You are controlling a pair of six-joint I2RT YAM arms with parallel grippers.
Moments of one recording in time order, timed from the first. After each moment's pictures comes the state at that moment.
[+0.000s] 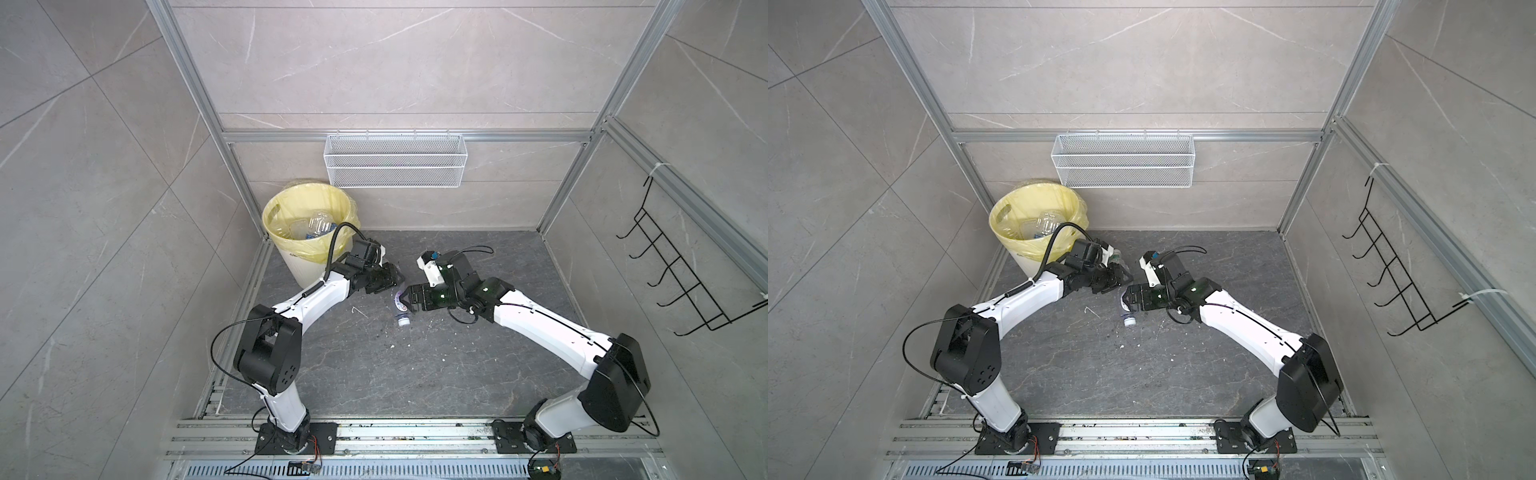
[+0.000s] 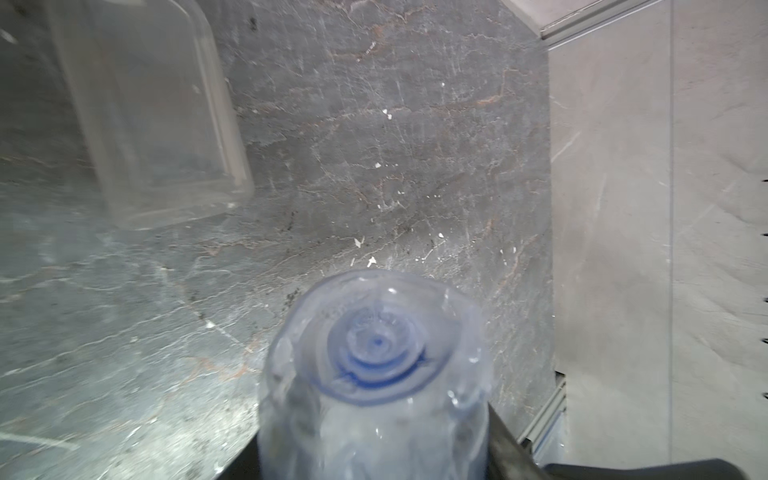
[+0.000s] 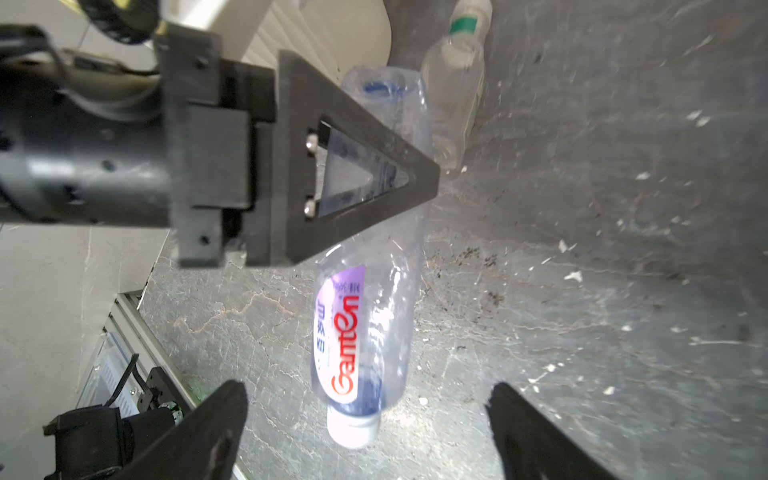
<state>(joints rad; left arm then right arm) -0.49 1.73 1.34 -0.42 0.39 -0.64 0.68 1.50 1.25 -0.50 -0.21 0.43</state>
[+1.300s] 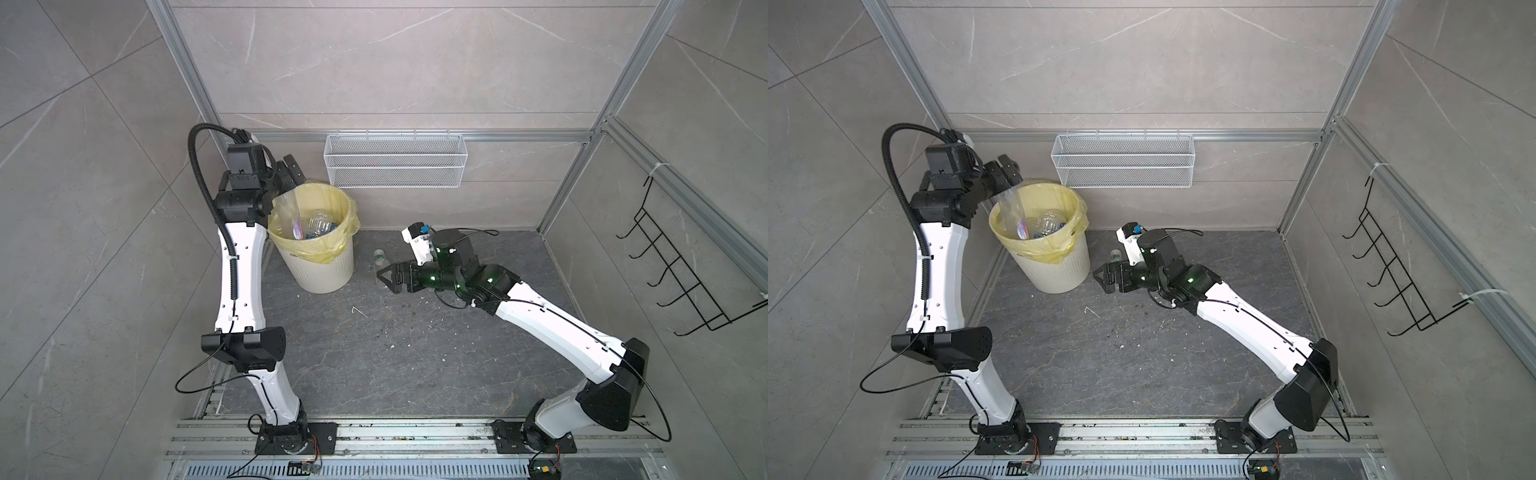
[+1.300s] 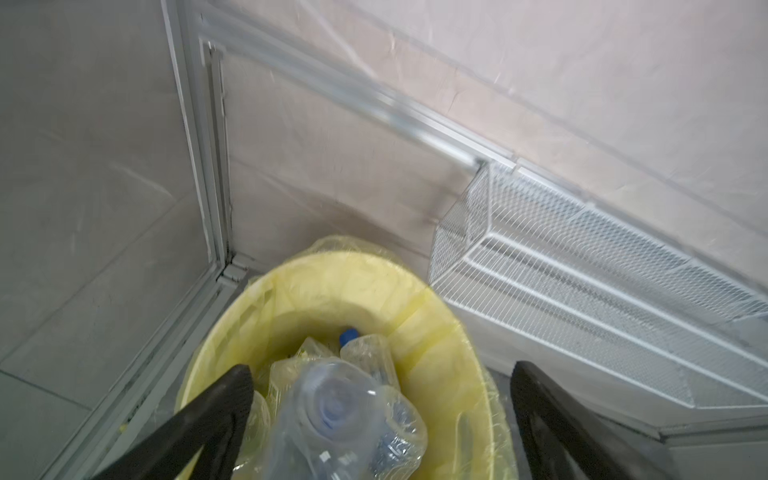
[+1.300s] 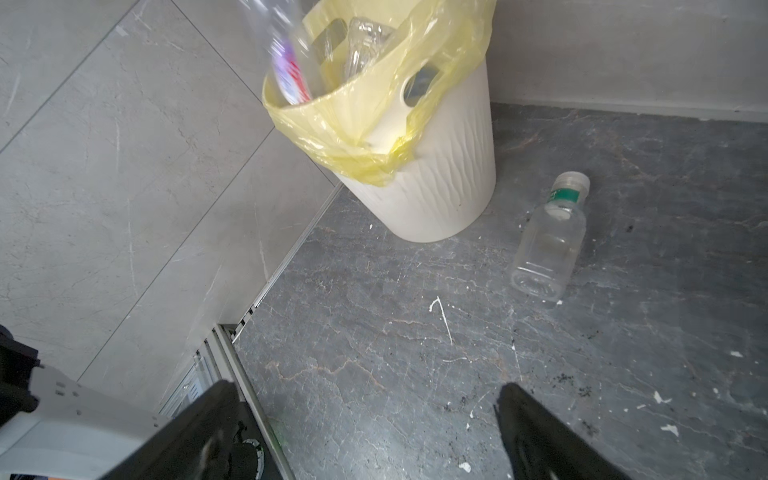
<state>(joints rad) 0.01 1.85 2.38 -0.92 0.01 -0.39 0.79 1.54 1.52 -0.46 -0.21 0.44</state>
